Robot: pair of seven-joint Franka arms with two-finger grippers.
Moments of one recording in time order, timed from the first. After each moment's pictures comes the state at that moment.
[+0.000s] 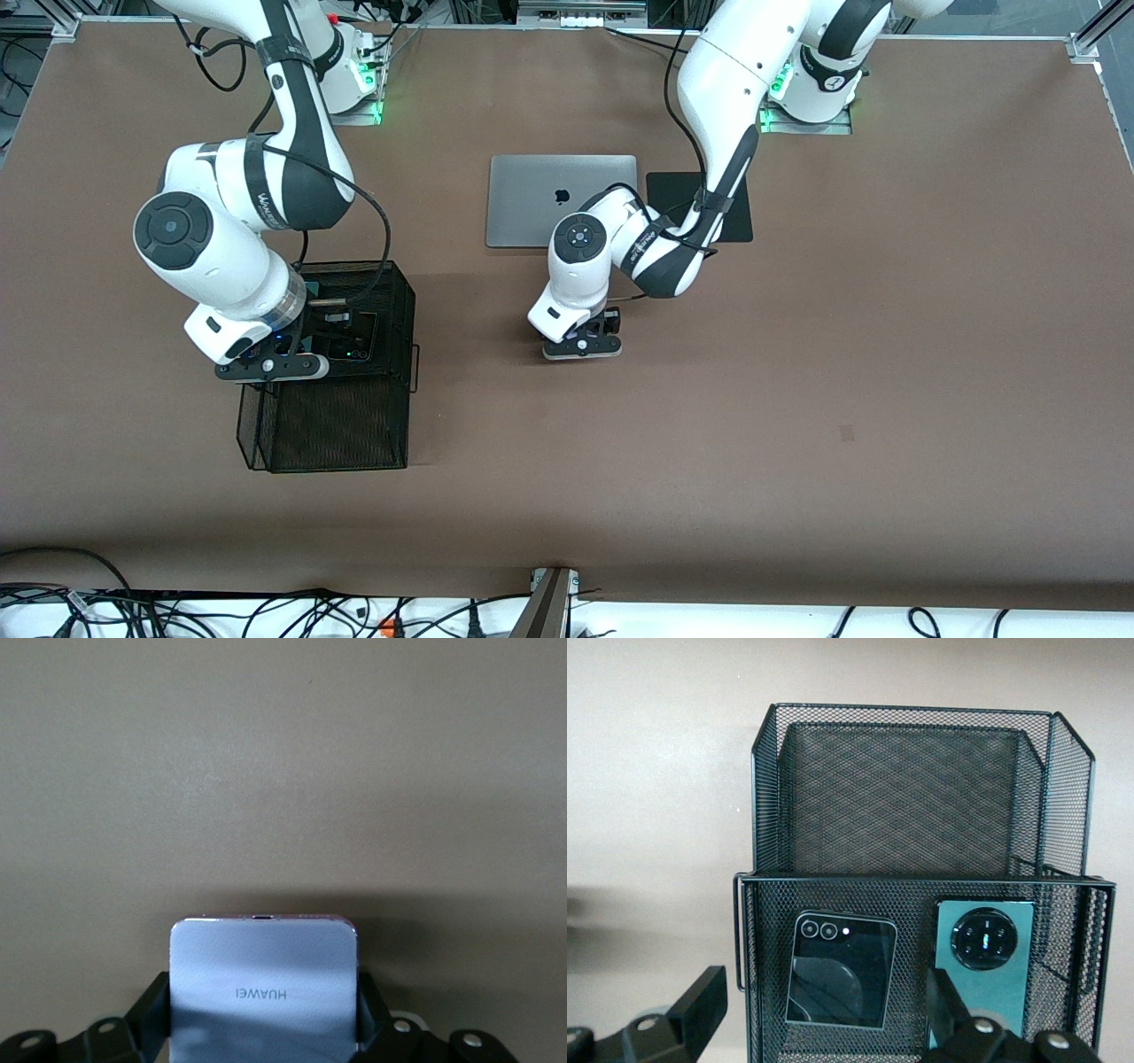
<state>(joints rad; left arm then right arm) -0.76 0.92 0.04 -1.33 0.02 2.31 -0.85 0.74 0.44 -0.55 -1.62 0.22 2.02 0.08</state>
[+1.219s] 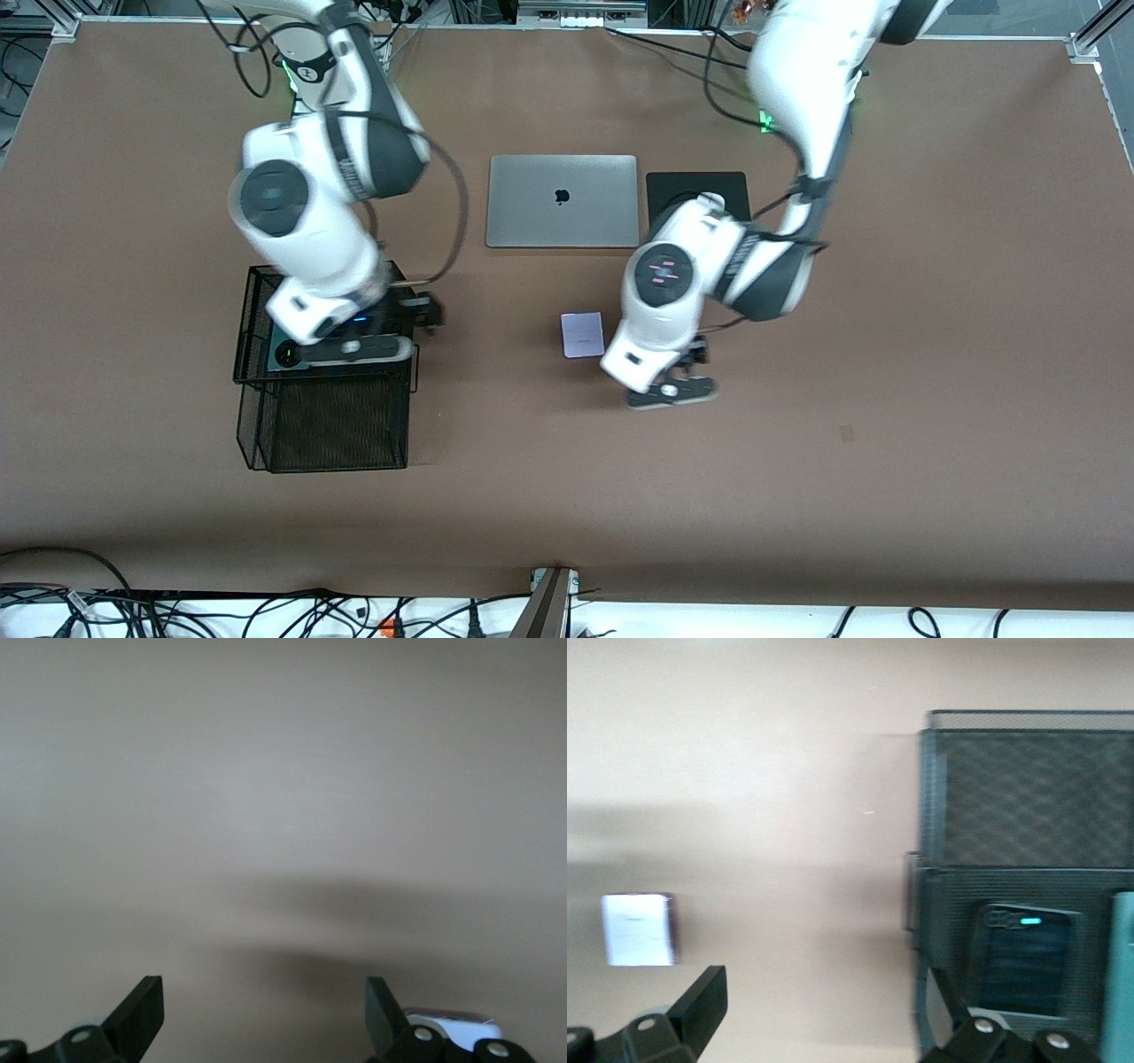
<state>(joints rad) -0.56 0.75 0.09 -1.20 0.04 1.90 -0.65 0.81 0.50 -0.41 -1.48 0.22 2.02 0.33</state>
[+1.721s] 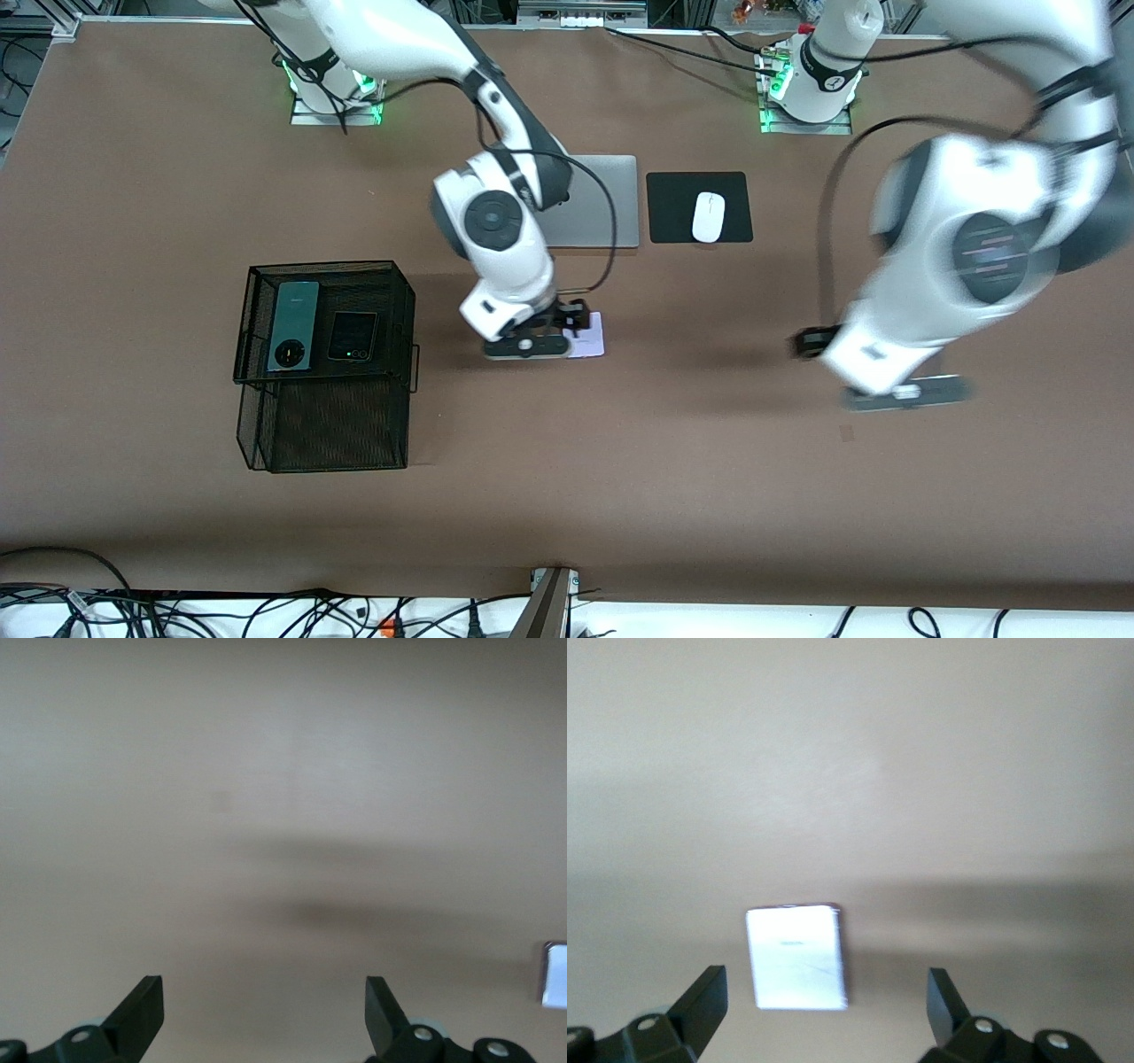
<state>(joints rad) -0.26 0.48 0.09 -1.20 0.04 1.59 -0.28 0.84 0.81 -0.19 -1.29 0.23 2.26 0.59</state>
